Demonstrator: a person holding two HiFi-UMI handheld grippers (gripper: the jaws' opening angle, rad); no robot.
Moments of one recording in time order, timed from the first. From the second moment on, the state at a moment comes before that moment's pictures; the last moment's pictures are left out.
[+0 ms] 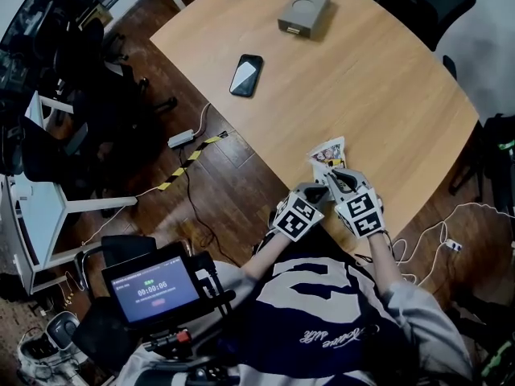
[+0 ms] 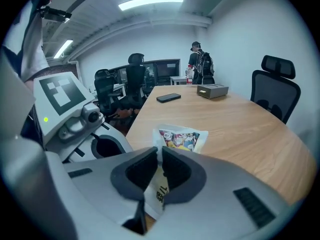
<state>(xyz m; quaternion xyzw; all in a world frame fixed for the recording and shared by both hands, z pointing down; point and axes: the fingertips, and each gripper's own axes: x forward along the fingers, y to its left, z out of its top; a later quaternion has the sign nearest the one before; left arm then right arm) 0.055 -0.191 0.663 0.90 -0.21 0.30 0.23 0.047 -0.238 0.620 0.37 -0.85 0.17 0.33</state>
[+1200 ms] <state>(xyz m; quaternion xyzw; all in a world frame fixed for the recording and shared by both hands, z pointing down) 0.051 -0.194 0.666 0.90 -0.21 0.31 0.24 0.056 -0.246 0.559 0.42 -0.86 0.16 0.23</state>
